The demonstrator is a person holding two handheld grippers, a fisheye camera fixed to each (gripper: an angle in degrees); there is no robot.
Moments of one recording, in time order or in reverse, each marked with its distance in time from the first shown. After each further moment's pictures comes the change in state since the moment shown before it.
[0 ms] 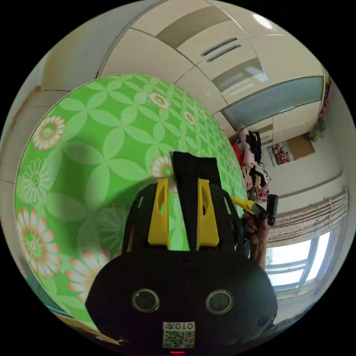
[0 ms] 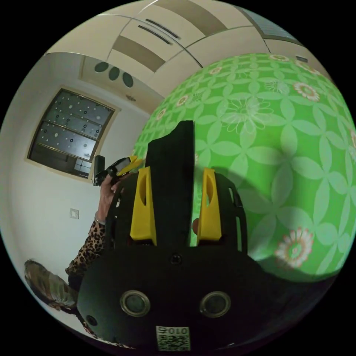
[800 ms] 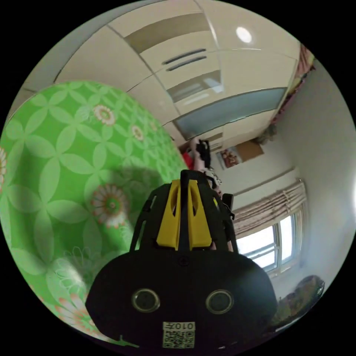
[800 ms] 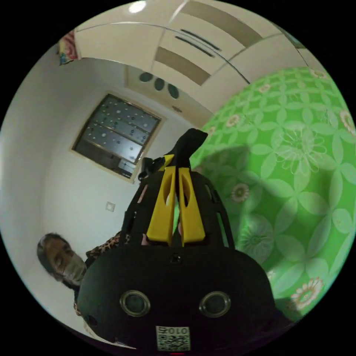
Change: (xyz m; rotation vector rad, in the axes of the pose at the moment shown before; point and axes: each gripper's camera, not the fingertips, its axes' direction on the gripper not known) left arm -0.023 0.007 0.022 0.075 0.429 0.078; right arm -0.029 0.049 0.092 0.097 -0.349 -0.172
